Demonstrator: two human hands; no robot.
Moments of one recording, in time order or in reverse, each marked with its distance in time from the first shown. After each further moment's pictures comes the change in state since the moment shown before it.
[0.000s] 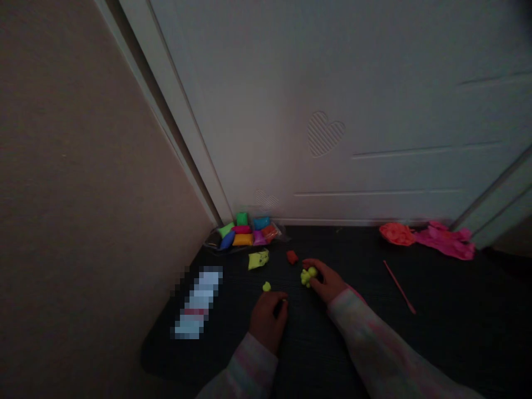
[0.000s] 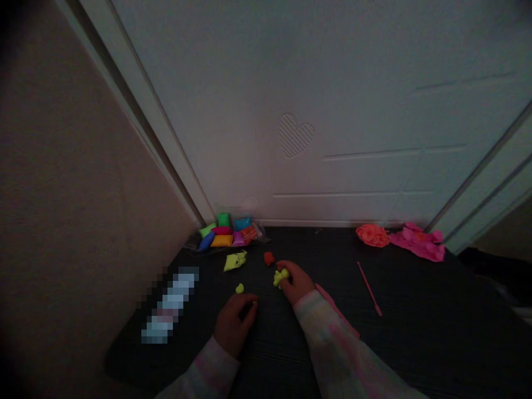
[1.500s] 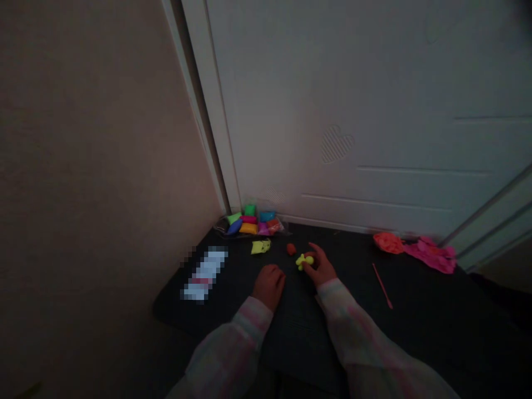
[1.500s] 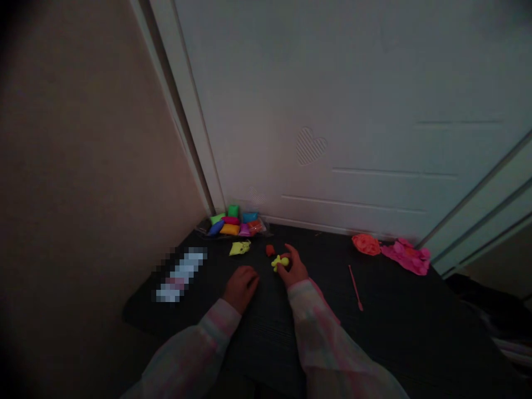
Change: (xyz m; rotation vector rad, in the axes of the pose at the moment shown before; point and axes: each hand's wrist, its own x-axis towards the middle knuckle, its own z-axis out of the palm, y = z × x) left_hand 0.011 -0.008 0.016 0.152 0.007 0.076; right_hand 0.001 0.006 0.012 0.052 0.172 -0.036
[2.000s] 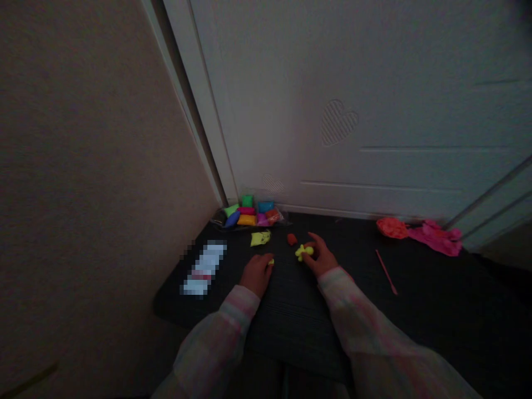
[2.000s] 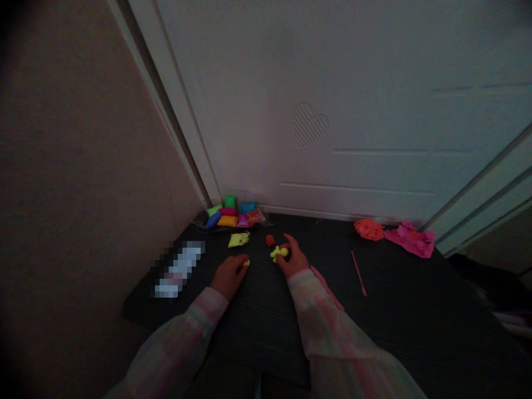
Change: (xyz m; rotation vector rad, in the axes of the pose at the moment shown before) left_hand 0.008 -0.018 -0.019 -0.009 -0.131 -0.136; right_hand -0.001 0.000 0.001 0.006 -0.021 0.022
